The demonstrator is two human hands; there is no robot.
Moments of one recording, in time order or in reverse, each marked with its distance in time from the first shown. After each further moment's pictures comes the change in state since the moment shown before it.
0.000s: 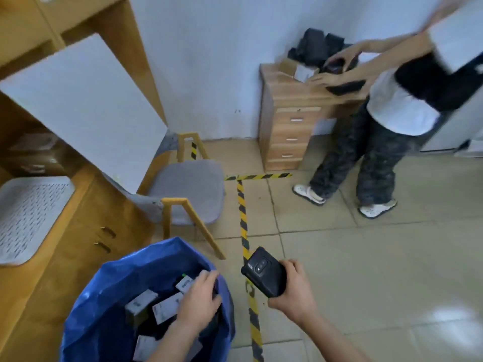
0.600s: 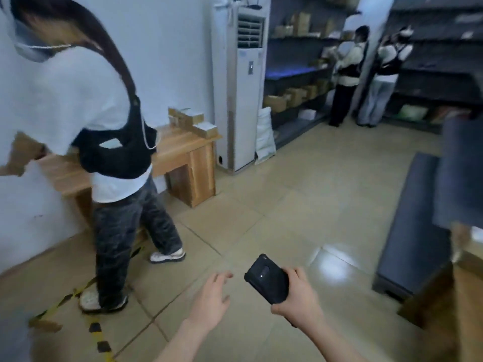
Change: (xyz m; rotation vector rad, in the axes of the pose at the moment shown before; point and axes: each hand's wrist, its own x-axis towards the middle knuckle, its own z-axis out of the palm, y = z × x) left_hand 0.037 0.442 0.136 0.069 -0.247 0.770; right_hand -0.168 0.254 -0.276 0.189 0.653 0.466
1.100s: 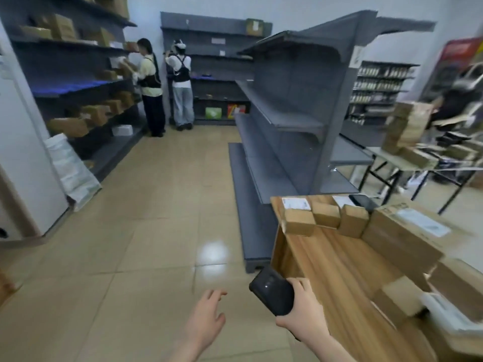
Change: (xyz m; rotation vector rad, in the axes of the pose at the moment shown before) left_hand 0.200 0.234 0.168 -0.012 -0.529 0.653; right_hand -0.007 0.167 -0.170 0.037 0.526 0.666
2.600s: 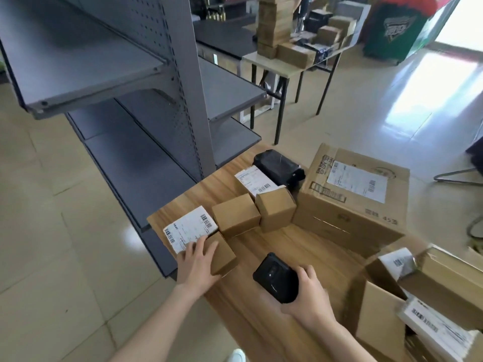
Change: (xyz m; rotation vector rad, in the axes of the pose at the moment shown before) left_hand 0.511 0.183 0.188 0.663 -0.345 0.463; right_hand 0.299 0.237 -0.092 0.102 0.111 0.661
